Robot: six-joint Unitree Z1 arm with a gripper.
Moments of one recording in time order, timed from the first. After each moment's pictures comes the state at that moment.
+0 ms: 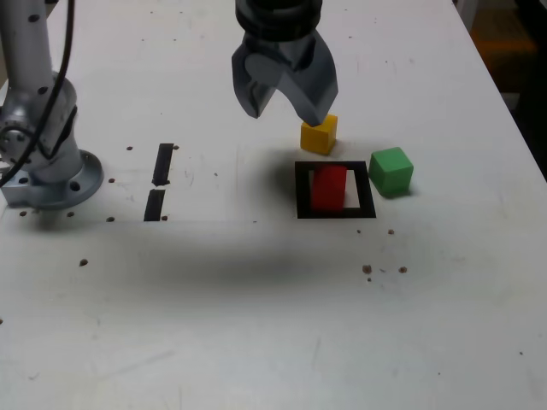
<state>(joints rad) -0.04 1.77 -1.30 1.15 0.19 0.40</state>
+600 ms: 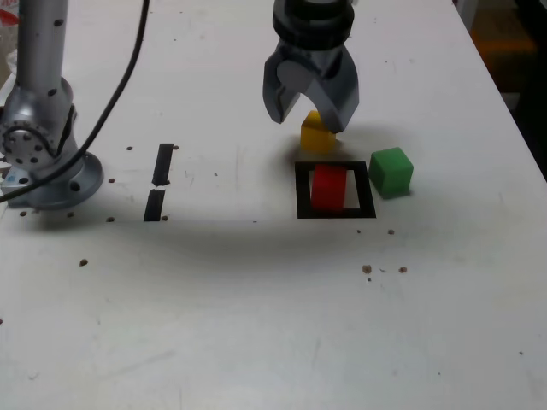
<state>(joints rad) 0.07 1.92 -1.39 1.12 0.15 0.51</state>
